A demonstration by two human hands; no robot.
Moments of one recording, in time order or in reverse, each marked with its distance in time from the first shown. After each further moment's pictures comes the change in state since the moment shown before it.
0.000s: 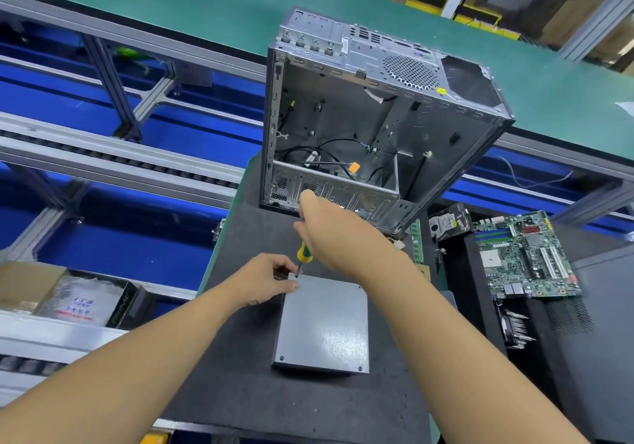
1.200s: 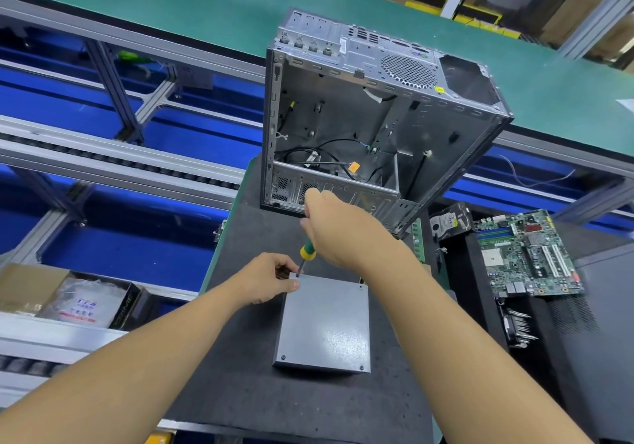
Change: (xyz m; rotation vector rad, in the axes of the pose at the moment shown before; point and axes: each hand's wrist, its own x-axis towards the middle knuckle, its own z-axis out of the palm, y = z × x) left_hand 0.001 0.004 0.001 0.058 0.003 -0.043; right_hand -0.002 0.003 -0.007 -0.086 0.009 0.041
